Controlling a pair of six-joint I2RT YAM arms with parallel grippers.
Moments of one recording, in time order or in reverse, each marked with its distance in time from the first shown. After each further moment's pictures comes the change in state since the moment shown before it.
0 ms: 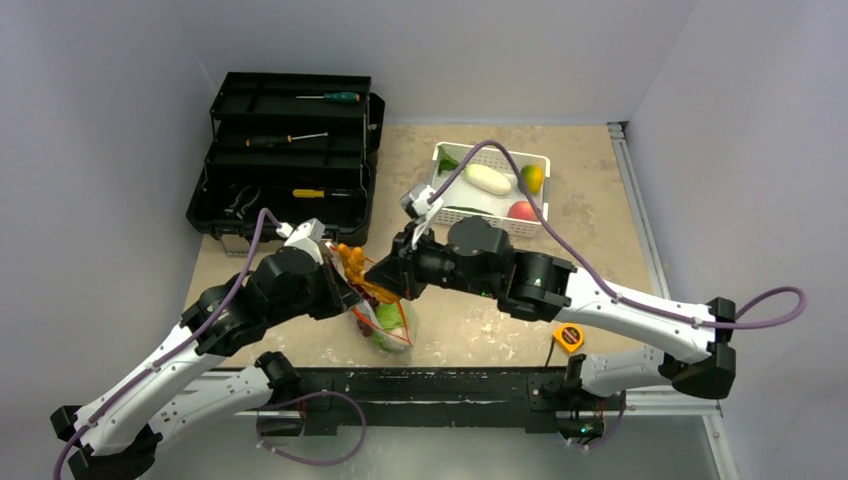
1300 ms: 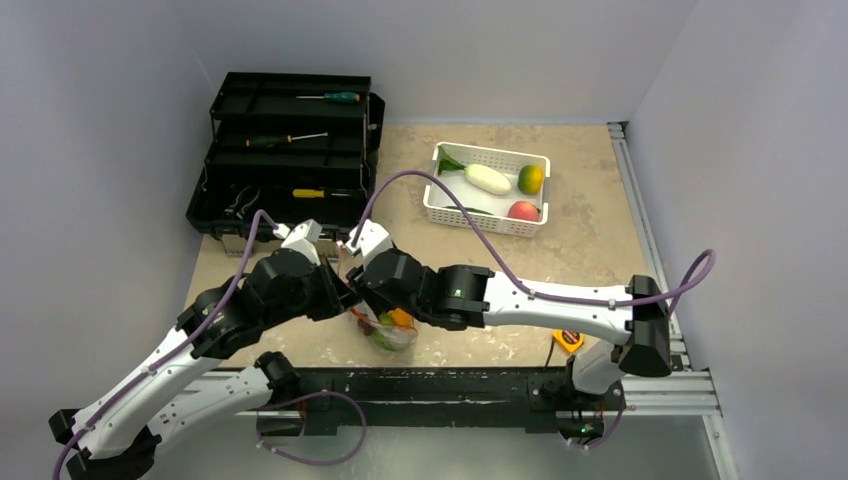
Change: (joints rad) left arm 0.000 -0.021 0.000 -0.007 0.000 -0.001; right arm 0.137 0.355 0.116 -0.231 0.510 -0.174
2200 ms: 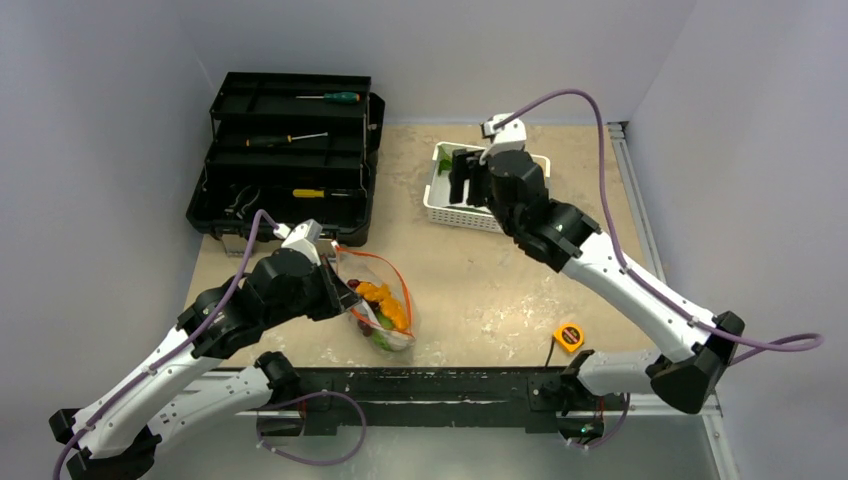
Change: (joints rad) left arm 0.000 0.002 0.000 0.000 0.000 0.001; right arm -0.510 -0.314 -0.050 0.101 -0.026 -0.020
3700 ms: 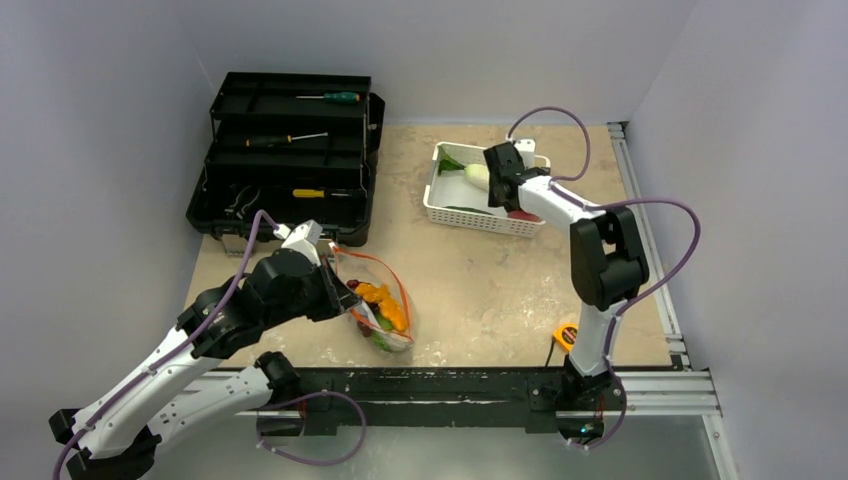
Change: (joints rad) left arm 0.000 0.000 0.000 -0.006 0.004 0.000; right arm -0.456 0.633 0.039 -0.103 0.162 0.127
